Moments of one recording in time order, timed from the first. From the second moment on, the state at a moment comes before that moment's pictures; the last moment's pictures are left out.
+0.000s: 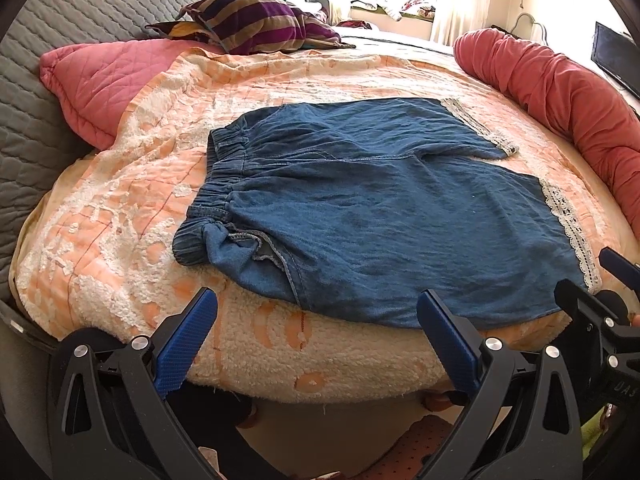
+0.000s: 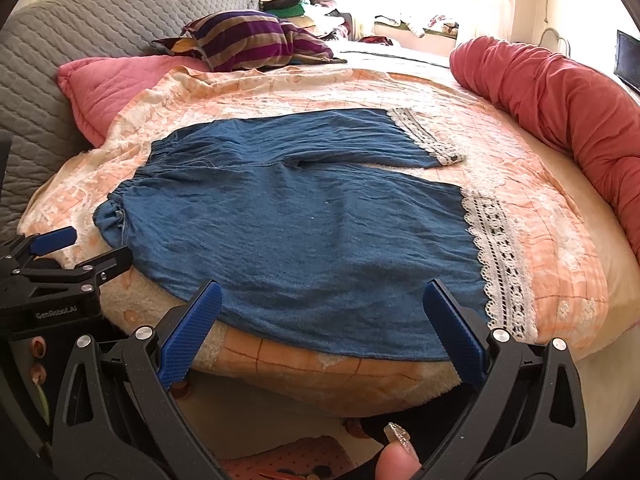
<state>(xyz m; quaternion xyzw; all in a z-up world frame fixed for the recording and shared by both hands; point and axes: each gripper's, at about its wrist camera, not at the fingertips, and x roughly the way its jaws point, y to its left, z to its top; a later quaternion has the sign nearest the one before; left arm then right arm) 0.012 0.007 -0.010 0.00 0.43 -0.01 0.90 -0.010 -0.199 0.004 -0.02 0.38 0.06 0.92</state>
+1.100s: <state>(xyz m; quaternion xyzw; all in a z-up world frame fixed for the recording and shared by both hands) 0.185 0.091 -0.001 -0.04 0.45 0.03 0.89 0.168 -0.166 0.019 -0.05 0.39 0.19 0.90</state>
